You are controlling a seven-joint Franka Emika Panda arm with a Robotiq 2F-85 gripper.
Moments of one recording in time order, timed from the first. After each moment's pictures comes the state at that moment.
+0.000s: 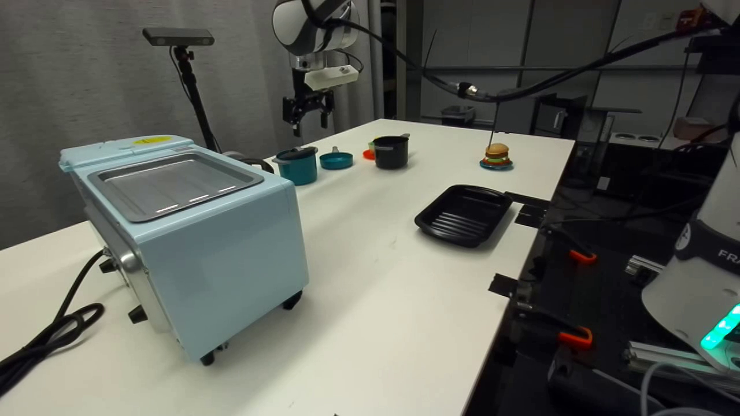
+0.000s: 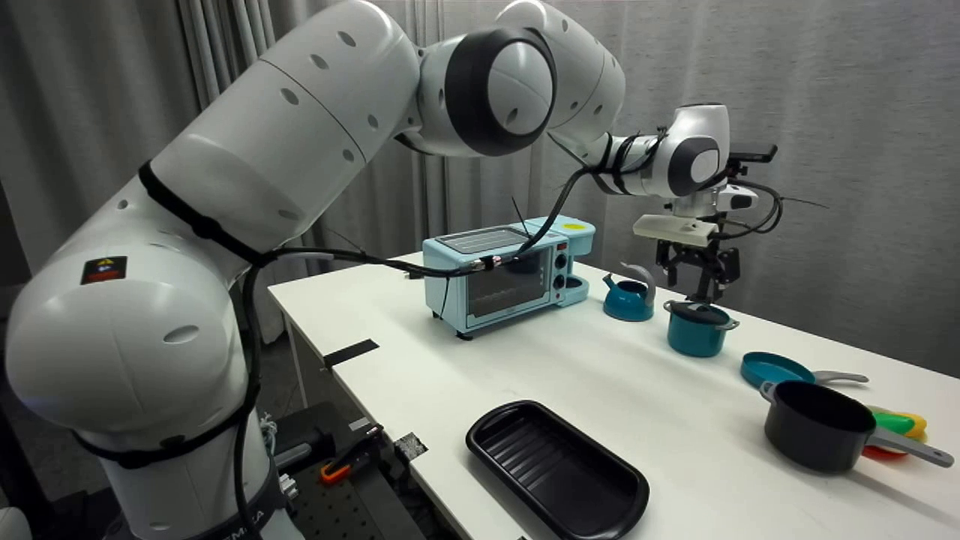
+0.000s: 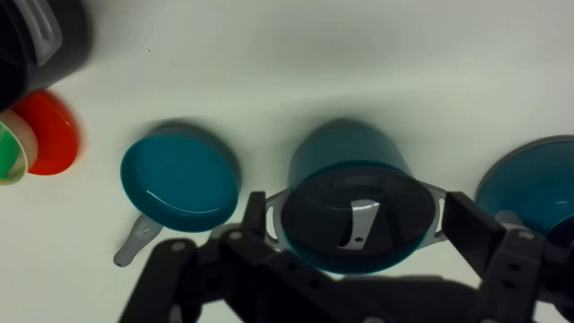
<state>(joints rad) -0.04 0.86 -0.06 -1.13 -0.03 2.20 0.05</state>
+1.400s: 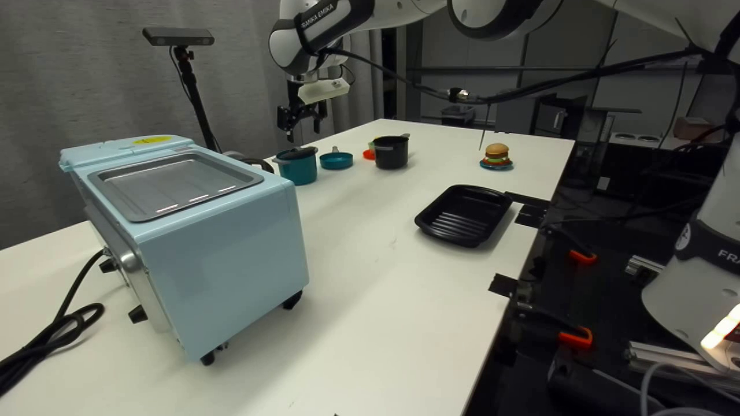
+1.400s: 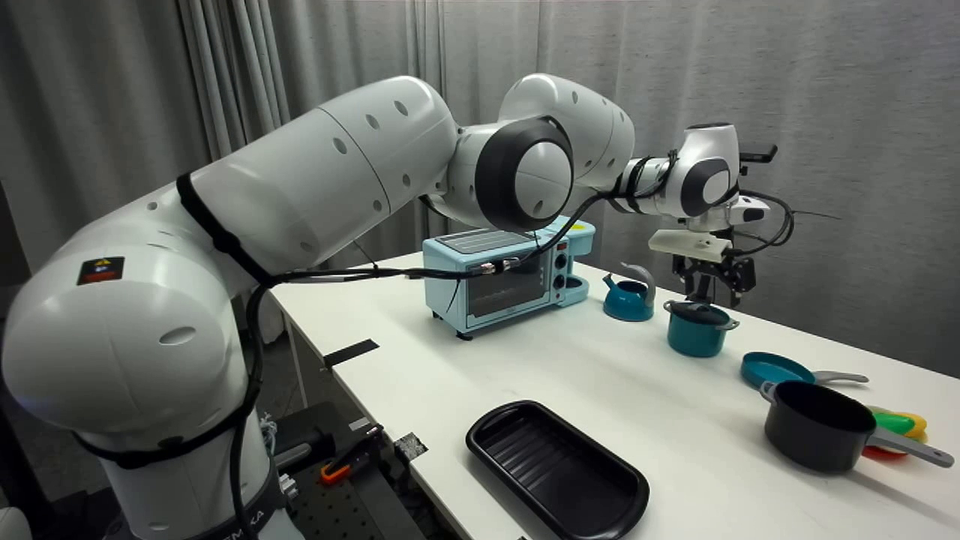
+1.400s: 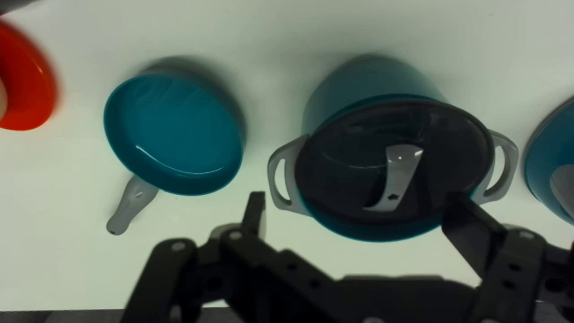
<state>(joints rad) -0.06 1.10 -0.08 -0.78 -0.03 2.17 0.06</state>
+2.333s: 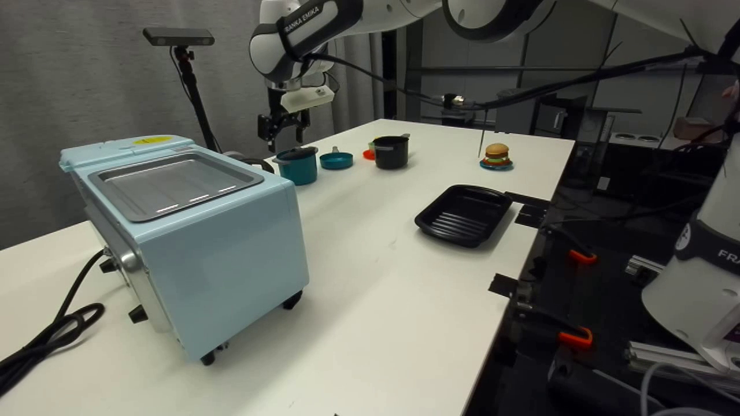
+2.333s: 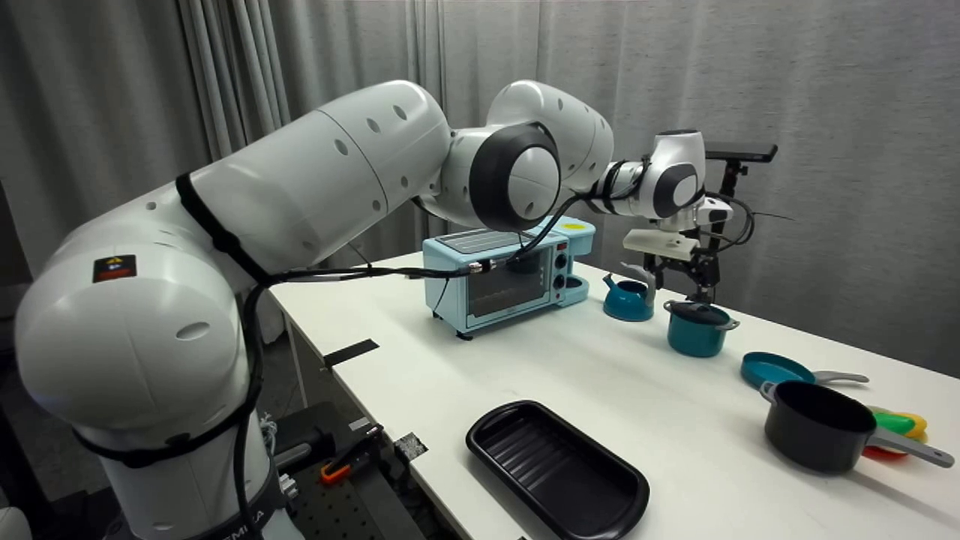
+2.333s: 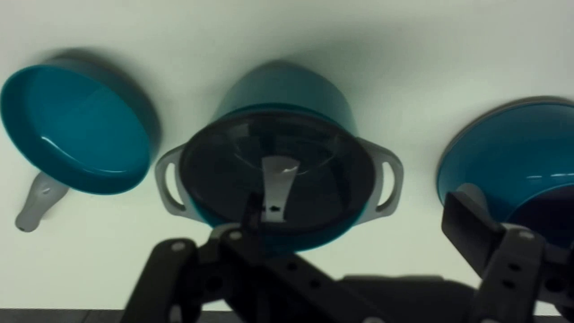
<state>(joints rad) 0.00 1.12 -0.05 -0.79 -0.03 2.18 0.05</state>
